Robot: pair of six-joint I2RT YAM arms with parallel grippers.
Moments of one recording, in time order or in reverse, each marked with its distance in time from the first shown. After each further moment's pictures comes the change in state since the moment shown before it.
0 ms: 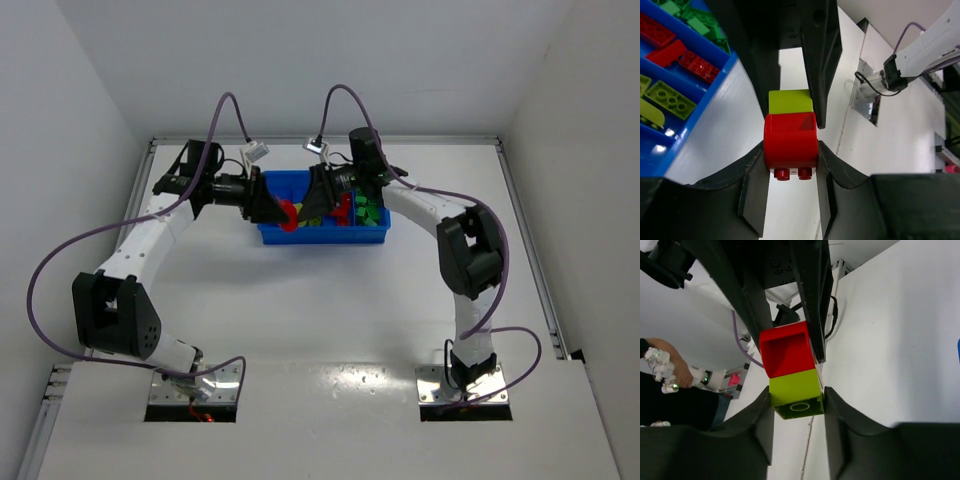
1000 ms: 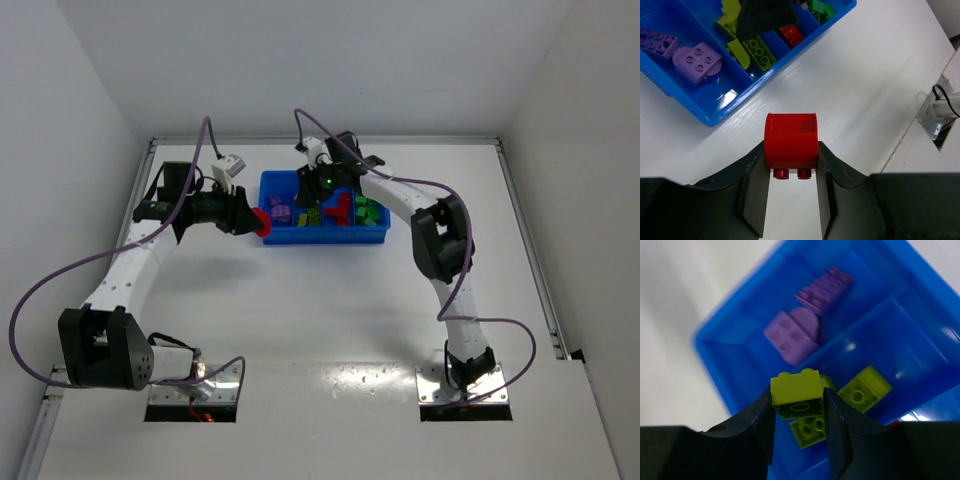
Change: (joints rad) left arm 0.114 -0.178 -0.211 0.047 -0.297 -0.011; right arm 0.017 0.233 0.348 -0.478 0.830 -0.485
